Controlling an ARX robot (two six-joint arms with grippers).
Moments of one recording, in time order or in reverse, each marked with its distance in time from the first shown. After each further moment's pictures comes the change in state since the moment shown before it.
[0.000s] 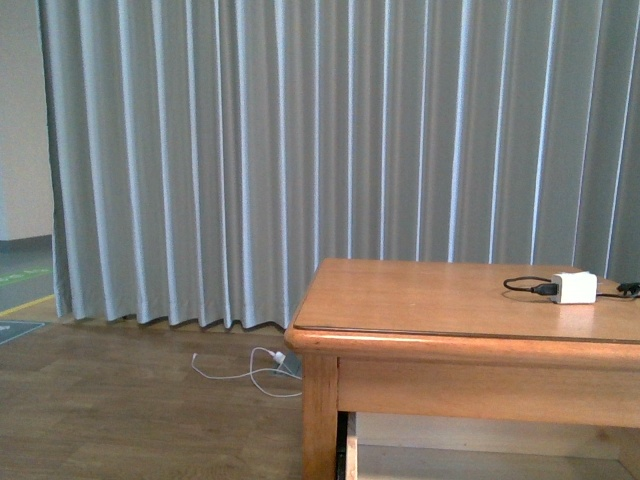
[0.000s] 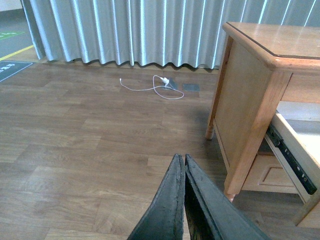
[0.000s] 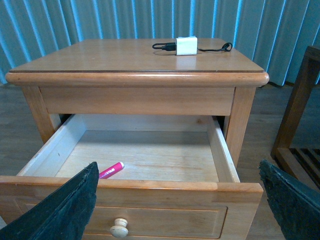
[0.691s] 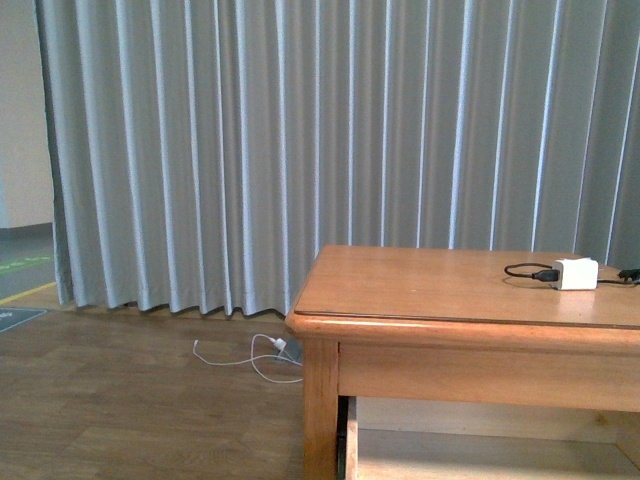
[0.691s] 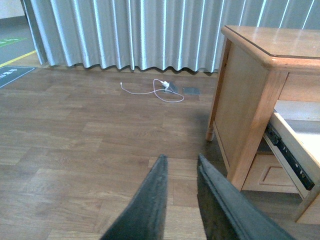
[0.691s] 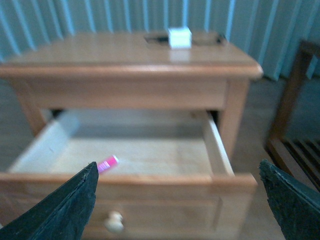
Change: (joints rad) left arm -0.001 -0.204 -0.025 -0.159 0.000 0.003; right arm 0.016 0.011 0.009 -0.032 0.045 0.001
